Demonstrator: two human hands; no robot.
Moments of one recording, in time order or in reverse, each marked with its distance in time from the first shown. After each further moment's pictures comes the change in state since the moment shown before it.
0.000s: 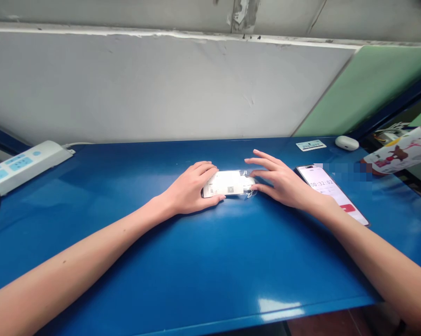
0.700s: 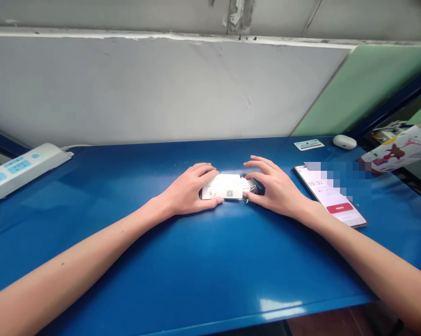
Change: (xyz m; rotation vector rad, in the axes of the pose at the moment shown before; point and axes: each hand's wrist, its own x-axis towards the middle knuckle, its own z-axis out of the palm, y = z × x) left_hand 0.000 0.000 -0.001 -0.014 -0.022 0.017; right_hand 0.001 -0.023 0.012 -0.022 0.088 0.110
